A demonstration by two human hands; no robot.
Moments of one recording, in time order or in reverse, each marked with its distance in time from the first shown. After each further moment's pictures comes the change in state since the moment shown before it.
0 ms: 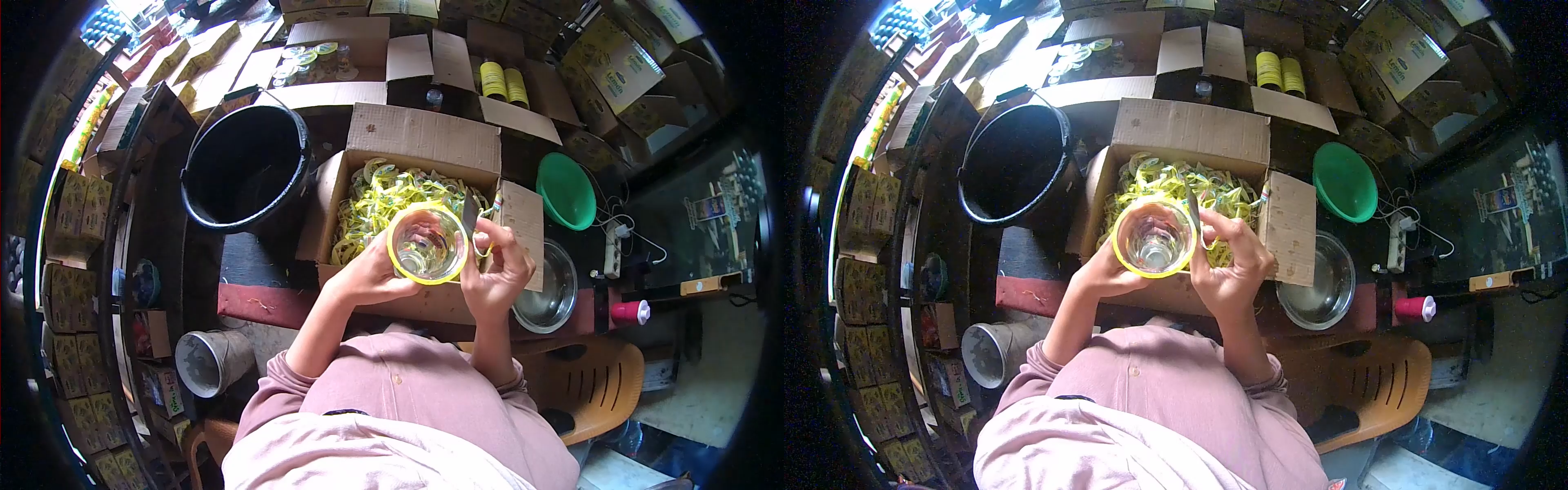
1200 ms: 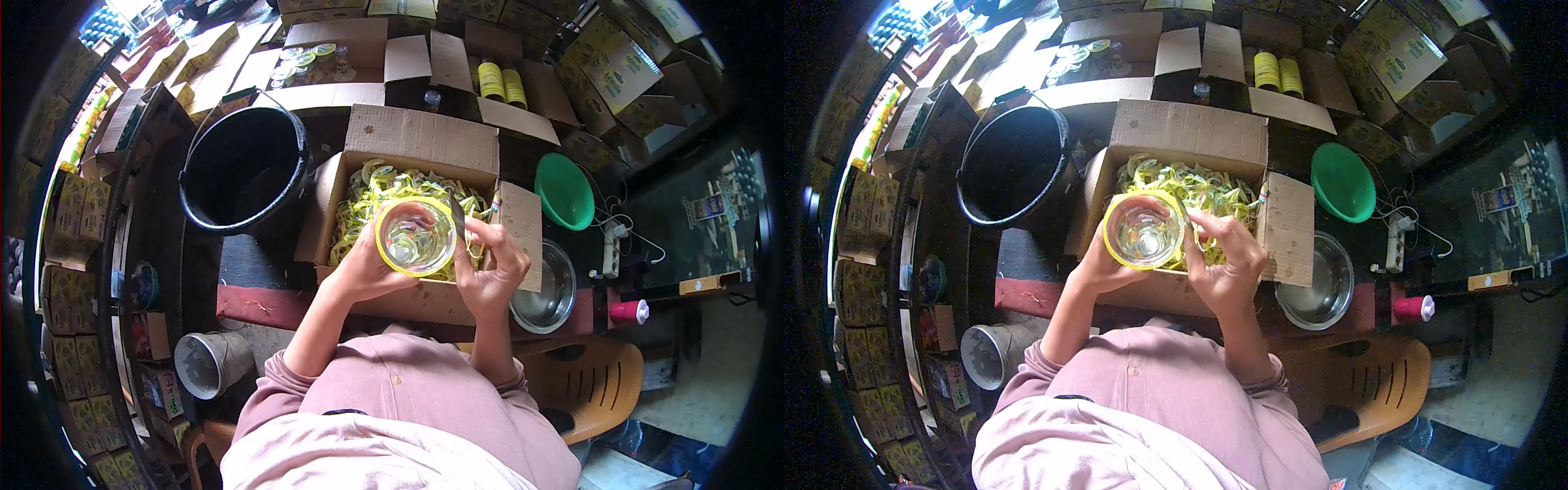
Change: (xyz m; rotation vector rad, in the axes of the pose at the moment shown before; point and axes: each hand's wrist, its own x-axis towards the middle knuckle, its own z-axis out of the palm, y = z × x) left_hand 0.007 -0.001 0.000 0.074 0.177 0.062; right_hand 0.005 0.004 0.001 0.003 -0.037 -0.061
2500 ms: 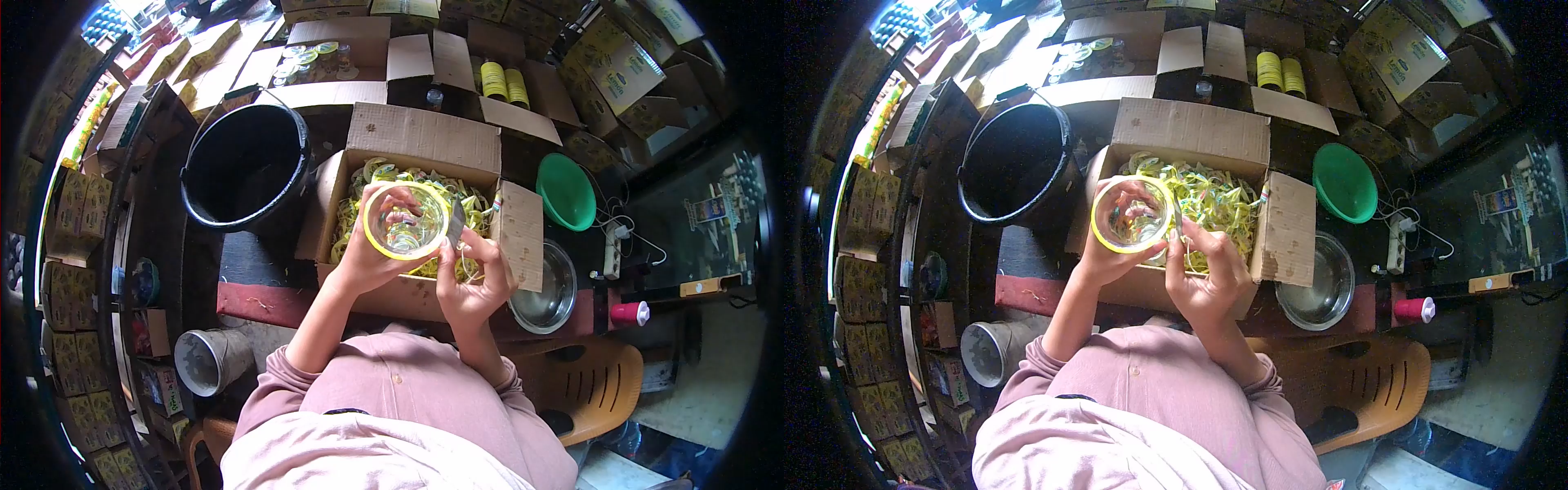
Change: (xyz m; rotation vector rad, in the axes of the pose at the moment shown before) left_hand 0.006 -0.002 0.006 -0.127 0.166 0.009; right_hand -0.016 -0.018 0.015 -0.131 0.151 0.013
